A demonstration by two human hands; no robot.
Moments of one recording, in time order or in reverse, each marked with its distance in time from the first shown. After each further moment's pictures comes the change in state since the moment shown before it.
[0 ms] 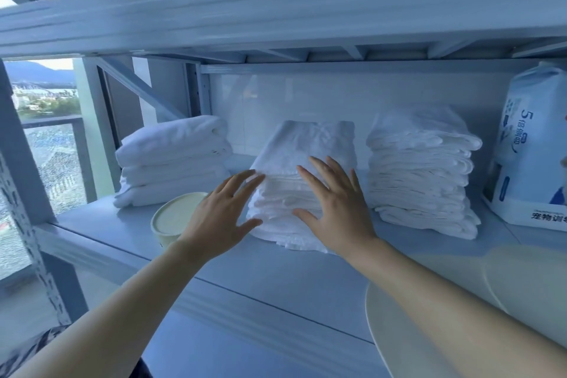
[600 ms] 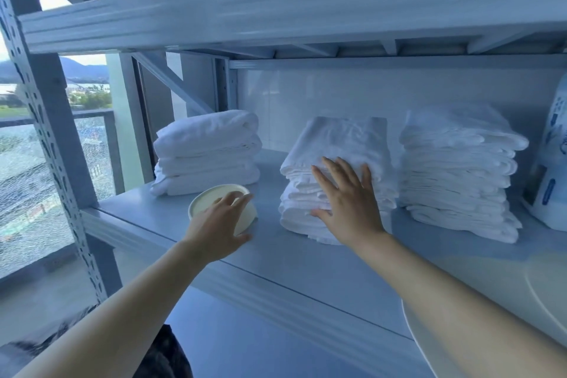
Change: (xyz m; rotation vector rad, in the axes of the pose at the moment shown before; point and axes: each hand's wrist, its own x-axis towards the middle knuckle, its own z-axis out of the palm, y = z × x) left_hand -0.043 -0.046 -0.008 0.080 -0.292 -0.298; right_hand 0.017 -0.025 0.029 -0.218 -0.030 -0.048
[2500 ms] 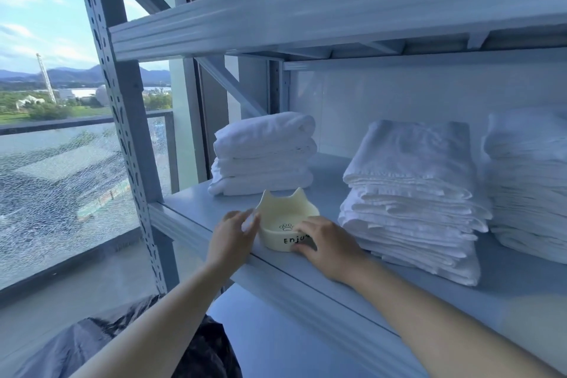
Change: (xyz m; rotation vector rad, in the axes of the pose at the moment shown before) left_hand -0.019 -0.069 0.025 -0.451 0.185 -0.485; right_hand 0.017 -0.100 0.070 0.626 -0.344 -0.145
